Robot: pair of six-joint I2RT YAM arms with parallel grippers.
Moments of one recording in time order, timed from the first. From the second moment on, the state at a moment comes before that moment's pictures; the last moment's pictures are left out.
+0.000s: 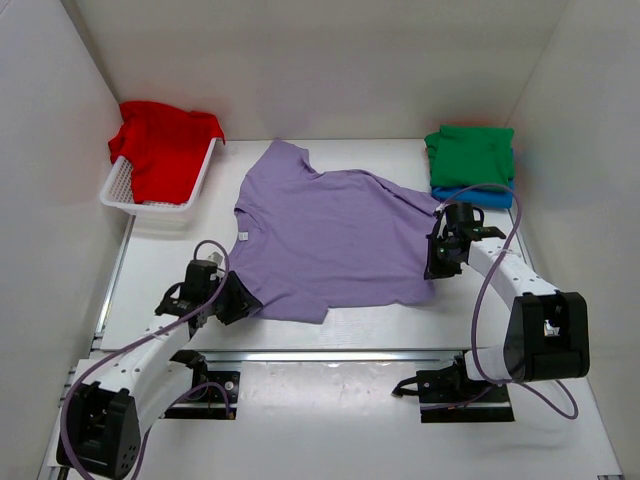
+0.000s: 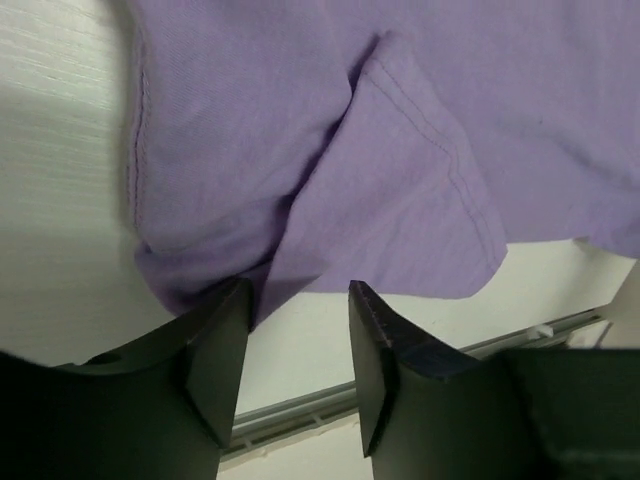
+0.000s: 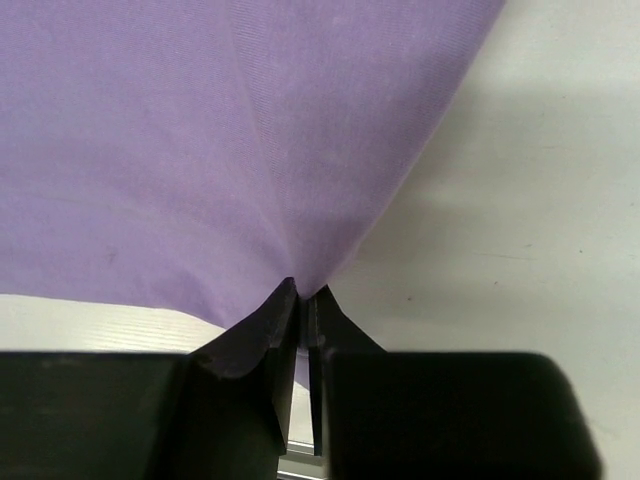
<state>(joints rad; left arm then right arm) -0.24 0.87 0.32 -0.37 0.28 -0.79 0.08 1.36 0.84 -0.64 -0.14 0.13</state>
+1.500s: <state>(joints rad) -0.22 0.43 0.60 -0.53 0.07 -0.84 0.15 1.24 1.00 -0.76 -0.17 0.18</state>
